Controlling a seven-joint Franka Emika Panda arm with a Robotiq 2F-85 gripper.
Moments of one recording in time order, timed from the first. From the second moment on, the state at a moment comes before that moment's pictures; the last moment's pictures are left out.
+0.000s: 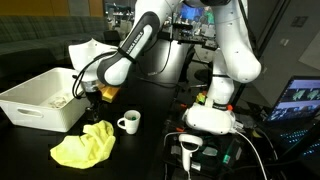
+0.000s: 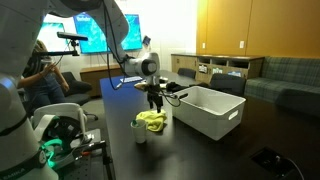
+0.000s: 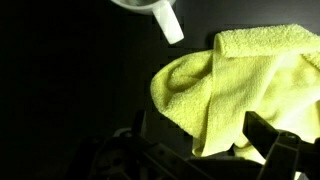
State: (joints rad) arm 0.42 0.51 0.07 -2.01 -0.20 2.43 0.47
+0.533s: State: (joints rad) arm 0.35 0.58 0.09 -2.00 -0.20 2.48 0.17
